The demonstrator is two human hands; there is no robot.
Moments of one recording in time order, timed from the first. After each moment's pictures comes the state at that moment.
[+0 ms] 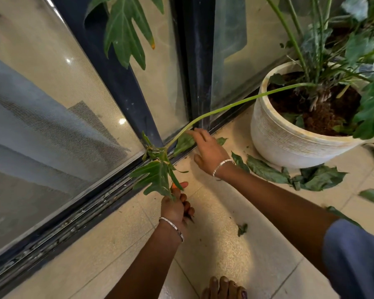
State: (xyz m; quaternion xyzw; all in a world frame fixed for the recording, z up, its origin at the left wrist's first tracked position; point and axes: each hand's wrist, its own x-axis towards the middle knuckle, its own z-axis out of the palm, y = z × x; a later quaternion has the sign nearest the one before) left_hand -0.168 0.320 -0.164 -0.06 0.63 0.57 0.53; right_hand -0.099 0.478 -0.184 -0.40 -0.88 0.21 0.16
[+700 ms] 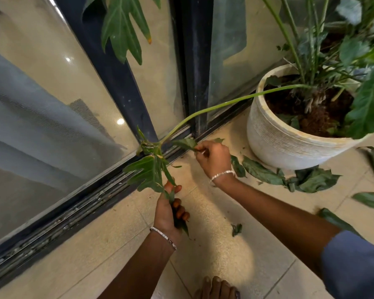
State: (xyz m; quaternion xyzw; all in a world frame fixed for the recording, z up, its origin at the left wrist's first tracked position) left_hand -0.163 0.304 -0.154 -0.10 0.59 0.59 0.55; right_hand -0.085 0.451 -0.170 -0.50 -0.77 0.26 0.29
